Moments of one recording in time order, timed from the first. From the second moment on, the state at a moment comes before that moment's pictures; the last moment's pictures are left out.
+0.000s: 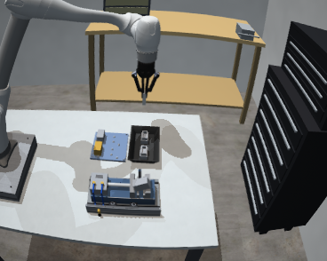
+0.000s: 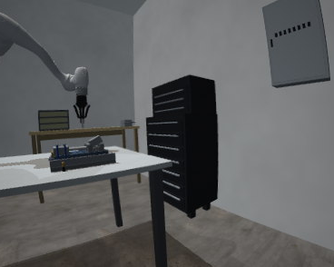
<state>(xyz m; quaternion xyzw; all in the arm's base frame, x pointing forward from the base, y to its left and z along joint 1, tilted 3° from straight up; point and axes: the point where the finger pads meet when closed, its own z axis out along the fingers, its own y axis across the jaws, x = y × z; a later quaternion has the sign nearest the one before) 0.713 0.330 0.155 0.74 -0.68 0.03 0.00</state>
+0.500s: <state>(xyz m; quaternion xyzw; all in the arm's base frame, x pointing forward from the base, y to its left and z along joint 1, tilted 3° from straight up) 0.714 0.330 0.142 0.74 -0.68 0.03 0.00</state>
